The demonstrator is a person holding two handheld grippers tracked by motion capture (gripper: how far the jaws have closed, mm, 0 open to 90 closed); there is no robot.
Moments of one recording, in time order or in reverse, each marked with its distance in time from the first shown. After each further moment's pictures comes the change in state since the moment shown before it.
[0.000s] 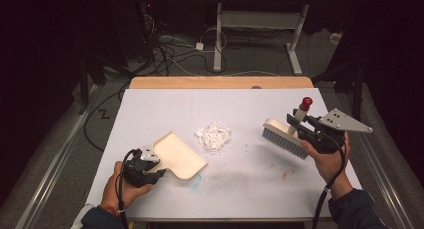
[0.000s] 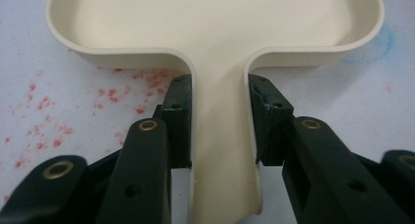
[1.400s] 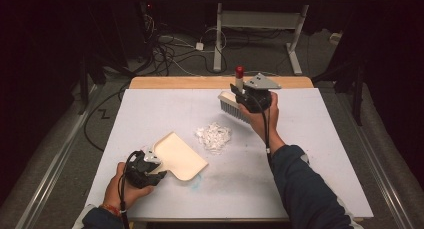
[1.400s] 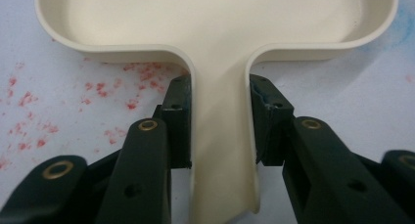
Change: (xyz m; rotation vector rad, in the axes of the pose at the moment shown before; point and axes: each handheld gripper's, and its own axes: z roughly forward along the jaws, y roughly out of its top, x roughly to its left) left arm -0.001 -0.002 0.010 0.028 0.000 0.012; right arm 0.051 0.041 0.178 0.034 -0.021 -0.048
